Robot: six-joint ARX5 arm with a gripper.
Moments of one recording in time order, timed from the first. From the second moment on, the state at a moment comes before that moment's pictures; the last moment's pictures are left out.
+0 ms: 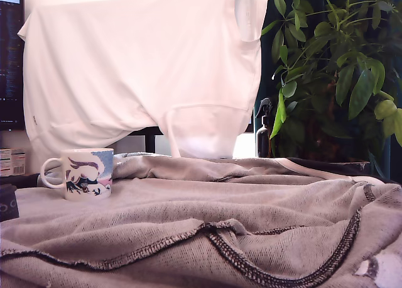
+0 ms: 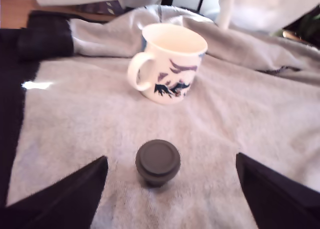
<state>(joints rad) -0.16 0.56 0.01 0.24 0.15 -0.23</state>
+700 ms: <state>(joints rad) -0.16 1.14 0.01 0.72 0.15 -0.15</state>
